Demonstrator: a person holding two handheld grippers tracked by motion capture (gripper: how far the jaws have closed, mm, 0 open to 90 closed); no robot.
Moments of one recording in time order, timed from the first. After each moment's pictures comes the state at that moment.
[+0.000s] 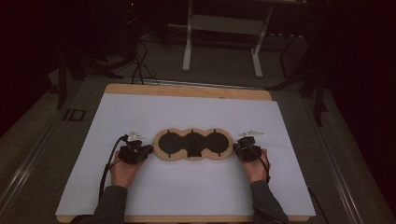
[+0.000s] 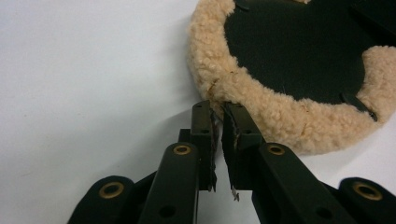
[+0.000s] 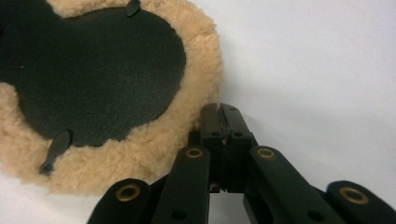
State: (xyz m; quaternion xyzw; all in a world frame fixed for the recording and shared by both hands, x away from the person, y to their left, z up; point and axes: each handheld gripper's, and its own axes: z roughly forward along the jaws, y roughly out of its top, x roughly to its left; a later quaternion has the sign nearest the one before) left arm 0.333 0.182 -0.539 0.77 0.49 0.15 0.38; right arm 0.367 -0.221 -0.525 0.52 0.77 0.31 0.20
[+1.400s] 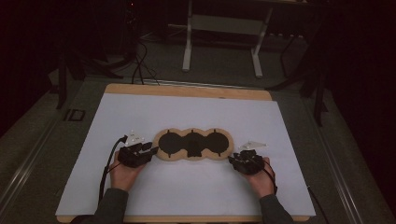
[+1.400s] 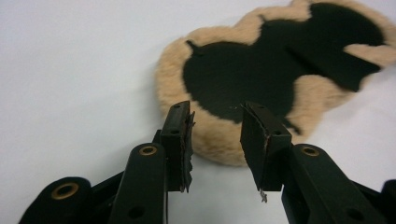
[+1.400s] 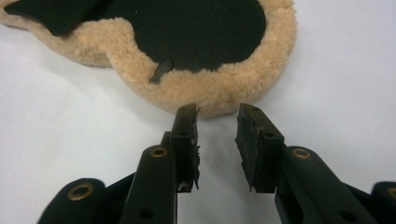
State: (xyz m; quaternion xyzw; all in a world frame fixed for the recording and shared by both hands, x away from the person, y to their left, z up) left arm 0.310 0.173 -0.515 0.77 0.44 0.17 0.43; right arm 0.323 -0.225 -0.519 0.43 0.82 0.34 0.17
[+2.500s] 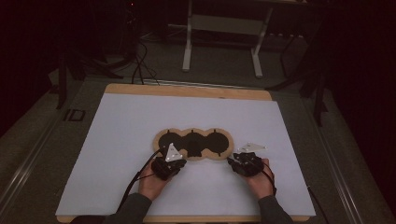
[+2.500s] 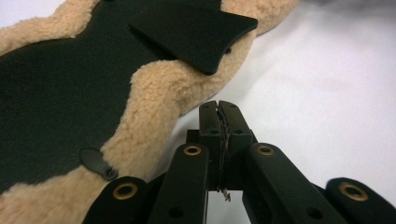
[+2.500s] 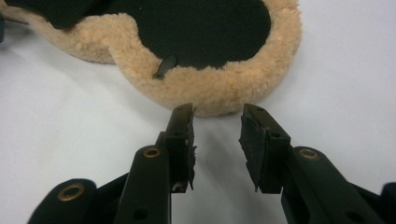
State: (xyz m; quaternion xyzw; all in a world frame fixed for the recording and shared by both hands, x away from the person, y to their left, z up) left arm 0.299 0.076 -0.537 0.85 0.33 0.15 0.39; right arm 0.319 -0.223 -0.523 0.42 0.82 0.34 0.18
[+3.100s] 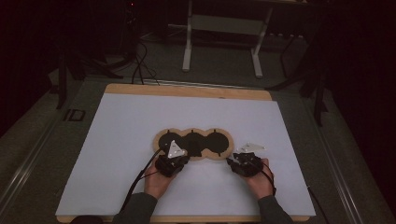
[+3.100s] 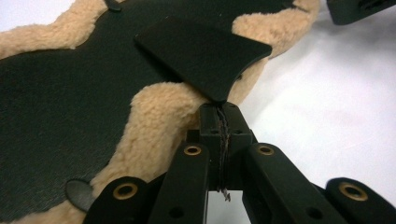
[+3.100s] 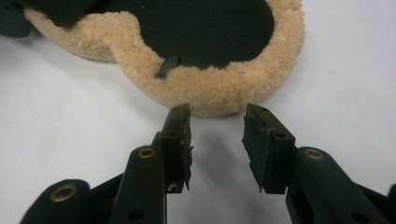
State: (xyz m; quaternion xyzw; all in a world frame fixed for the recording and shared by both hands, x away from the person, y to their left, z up) left arm 0.308 0.067 -0.540 0.83 0.36 0.15 0.41; right arm 0.319 -0.221 -0.524 0.42 0.82 0.34 0.18
